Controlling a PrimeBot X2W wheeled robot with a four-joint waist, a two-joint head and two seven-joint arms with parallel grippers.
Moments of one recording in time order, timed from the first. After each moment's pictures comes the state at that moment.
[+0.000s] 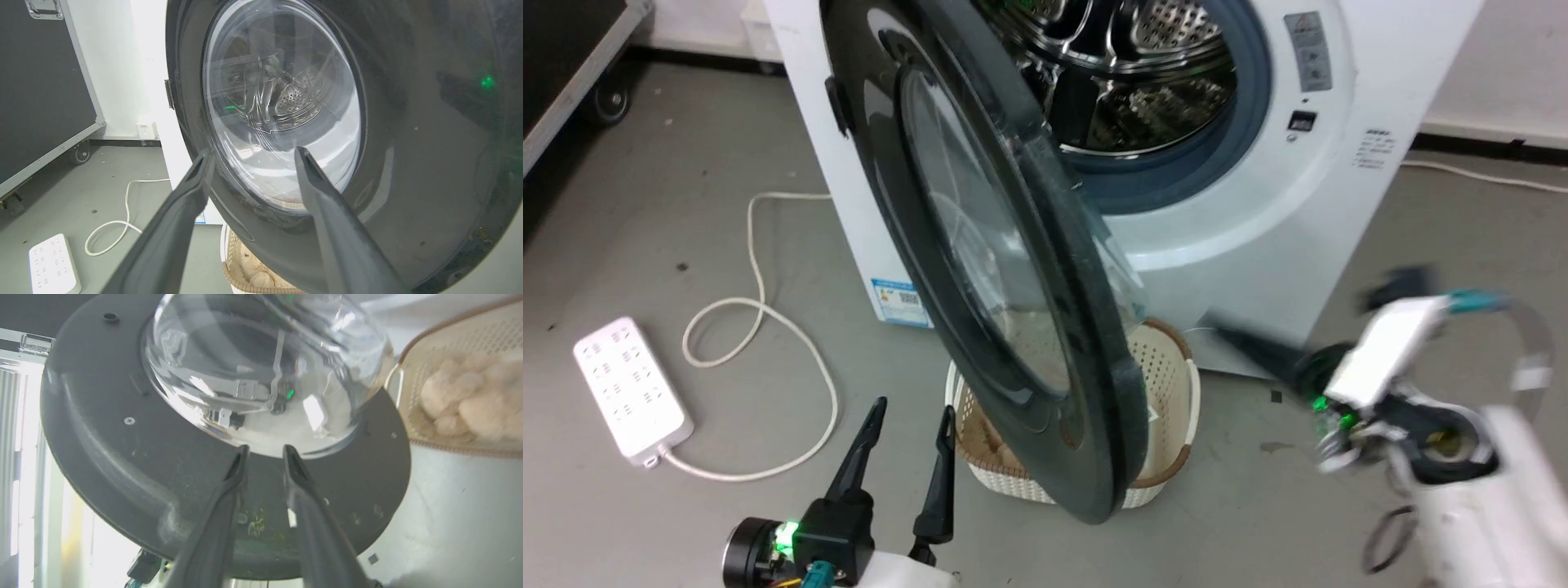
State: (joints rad) left arm 0.02 0.06 -0.19 0.01 -0.07 0.03 -0.26; right arm -0.50 -0.10 0.05 0.48 1.36 0.13 0.79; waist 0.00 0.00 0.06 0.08
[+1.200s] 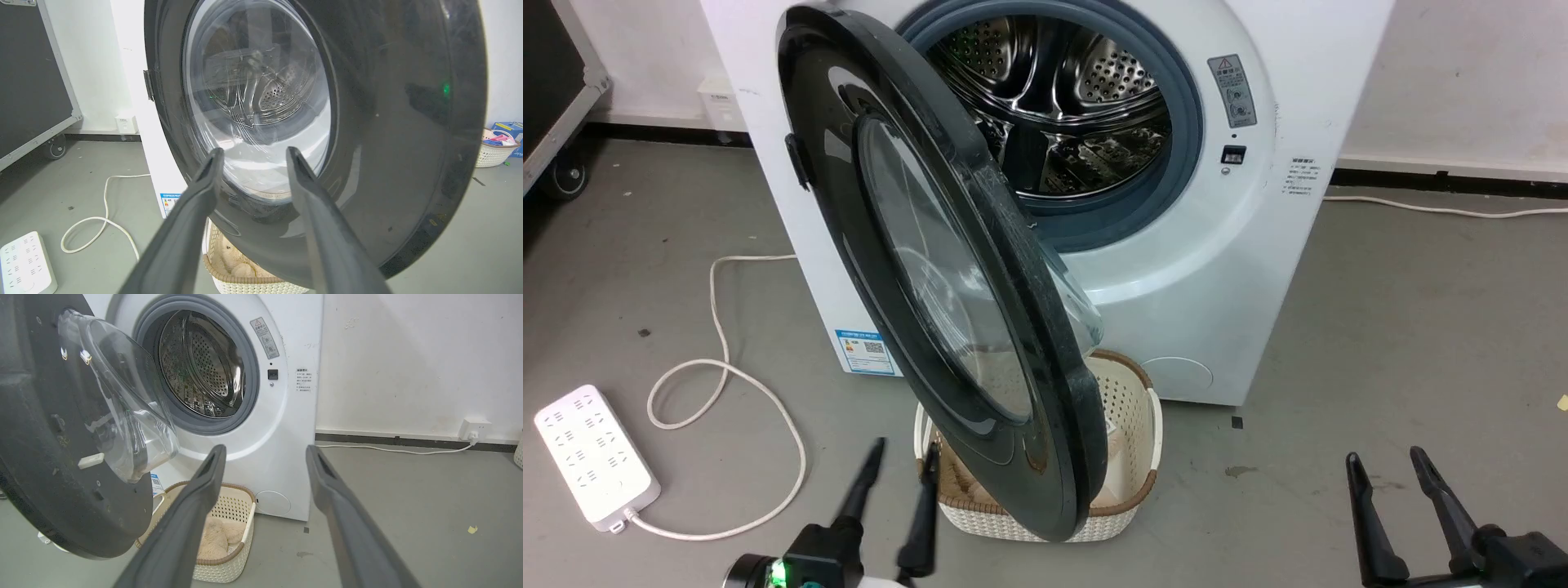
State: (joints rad) left arm 0.06 0.05 -0.15 0.07 -0.10 -0.02 -0.26; right arm 0.14 -0.06 -0.05 0.00 0.12 0.13 -0.22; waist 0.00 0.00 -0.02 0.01
